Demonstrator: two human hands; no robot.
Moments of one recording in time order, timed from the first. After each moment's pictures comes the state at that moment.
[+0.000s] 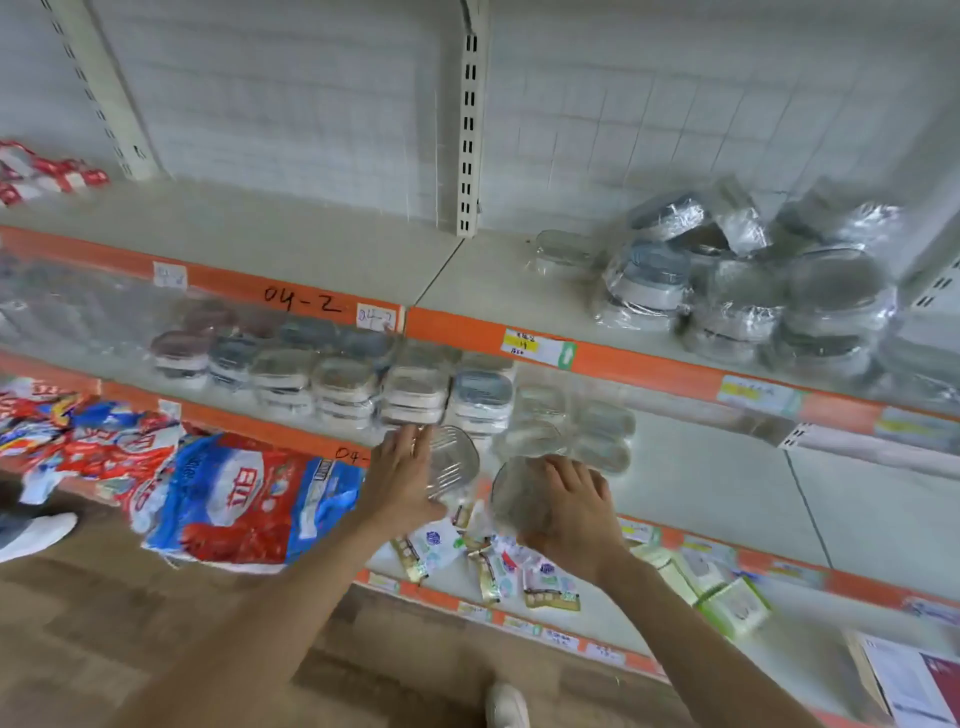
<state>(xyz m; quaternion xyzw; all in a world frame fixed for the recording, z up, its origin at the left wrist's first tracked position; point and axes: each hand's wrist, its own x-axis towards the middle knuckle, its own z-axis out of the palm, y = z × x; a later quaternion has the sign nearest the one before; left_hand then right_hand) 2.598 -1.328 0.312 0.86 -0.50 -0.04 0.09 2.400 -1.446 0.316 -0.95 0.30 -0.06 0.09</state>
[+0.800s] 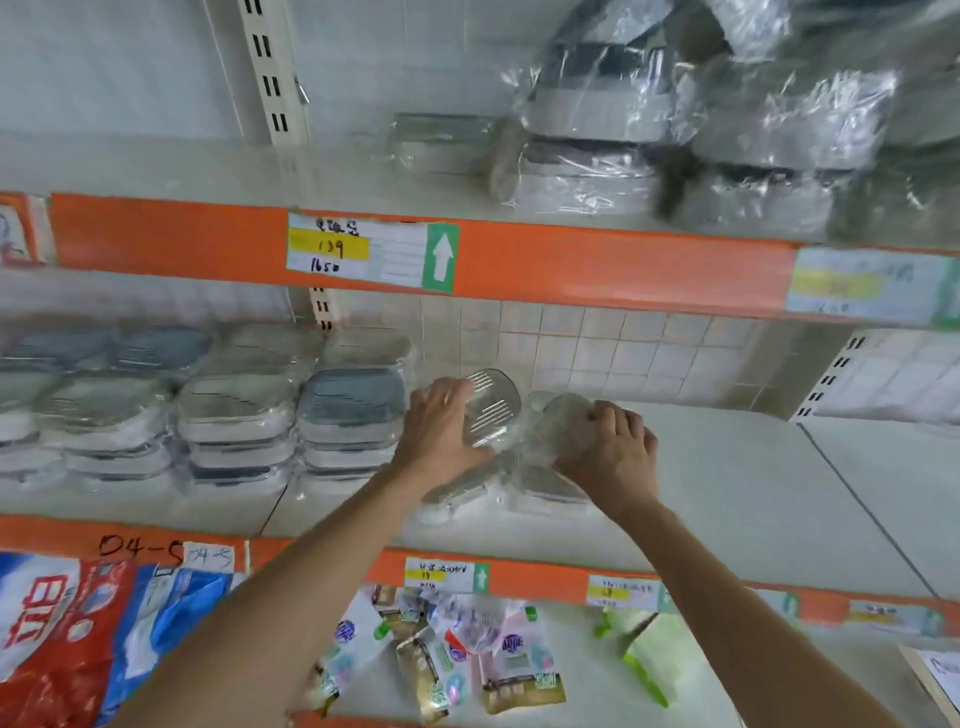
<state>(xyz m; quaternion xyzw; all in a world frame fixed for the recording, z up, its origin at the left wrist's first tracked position) 2.603 -1.620 0.143 0.78 -0.59 -0.03 0.20 2.406 -1.709 0.120 -0.84 0.51 -0.18 0.04</state>
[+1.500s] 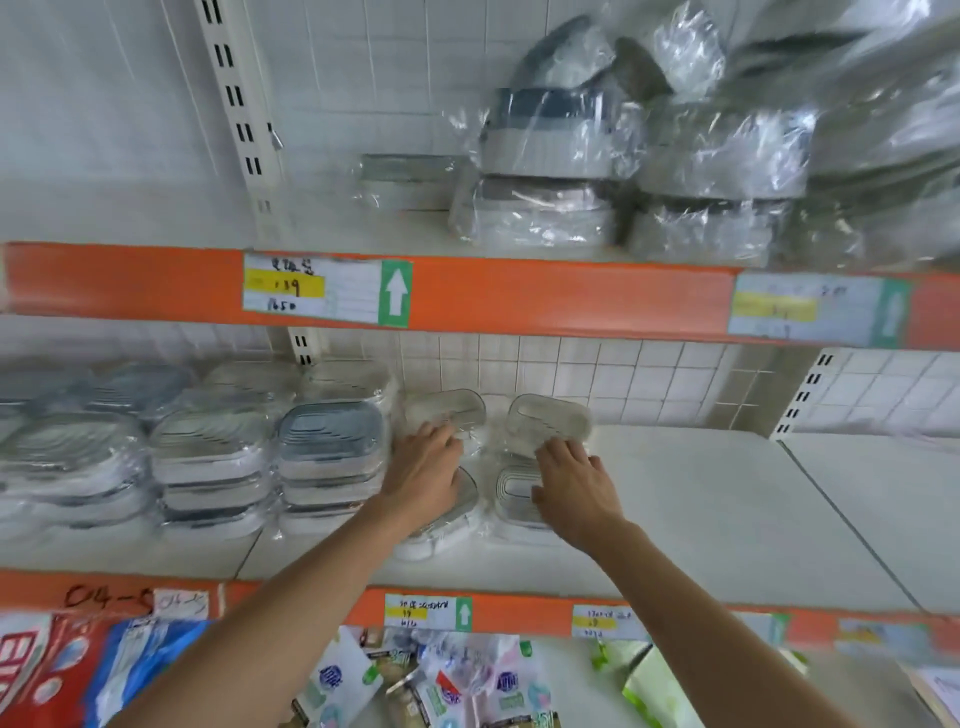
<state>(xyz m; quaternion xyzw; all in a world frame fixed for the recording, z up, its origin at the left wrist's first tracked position) 2.606 -1.642 0.121 0.74 -0.66 0.12 0.04 2.421 -1.714 0.117 -0.91 0.40 -0.09 -0.02</state>
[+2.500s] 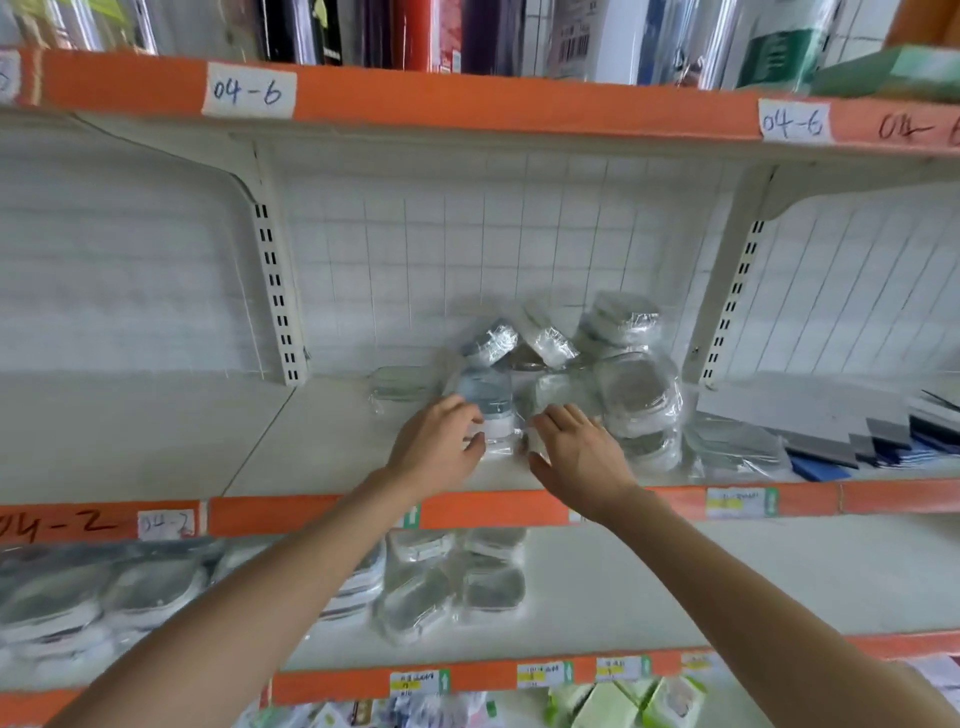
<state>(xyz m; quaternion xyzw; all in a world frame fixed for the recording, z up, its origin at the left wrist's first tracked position) 2.537 -1.568 0.462 0.66 -0.69 0.07 0.30 2.353 -1.612 0.470 -0.90 0.37 -0.18 -0.11</state>
